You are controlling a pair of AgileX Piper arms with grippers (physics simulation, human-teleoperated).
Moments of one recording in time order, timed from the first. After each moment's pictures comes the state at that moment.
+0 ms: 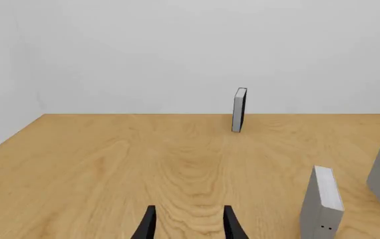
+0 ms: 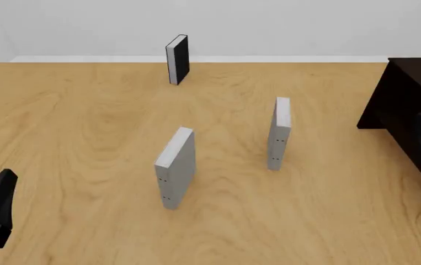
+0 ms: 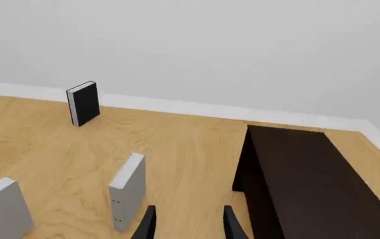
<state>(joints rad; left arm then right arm) 0.00 0.00 0.00 0.00 0.00 0.04 0.35 -0.35 0.10 -0.09</state>
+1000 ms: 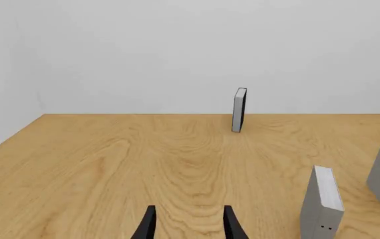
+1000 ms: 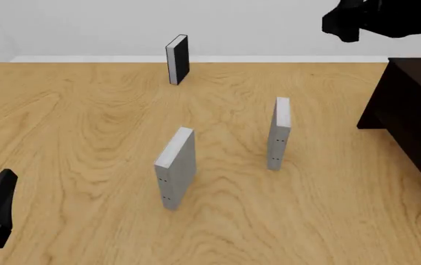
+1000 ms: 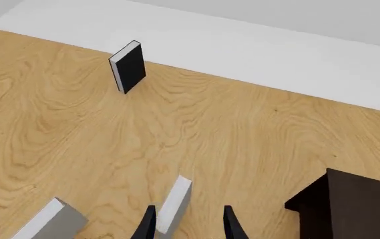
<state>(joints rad) 0.00 0.00 0.00 0.00 0.00 0.25 1.20 -1.25 0.57 -0.03</state>
